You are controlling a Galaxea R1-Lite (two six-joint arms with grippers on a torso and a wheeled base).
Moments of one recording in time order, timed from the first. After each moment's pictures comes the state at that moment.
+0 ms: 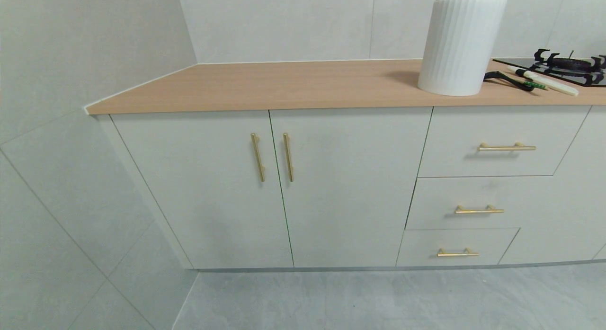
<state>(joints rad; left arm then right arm) 0.00 0.00 0.00 -0.01 0.04 0.04 0.00 0.00 0.00 -0.01 0.08 -0.08</state>
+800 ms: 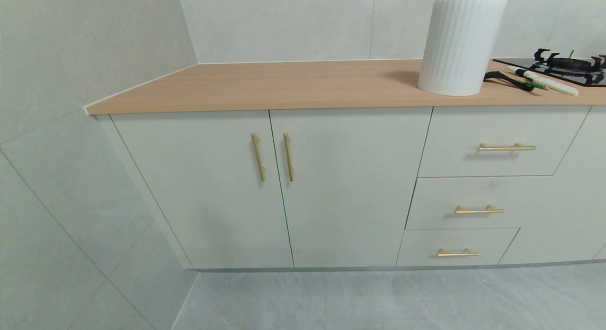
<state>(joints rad) 0.00 0.00 0.00 0.00 0.02 0.01 0.01 0.00 0.00 0.00 0.07 -0.01</state>
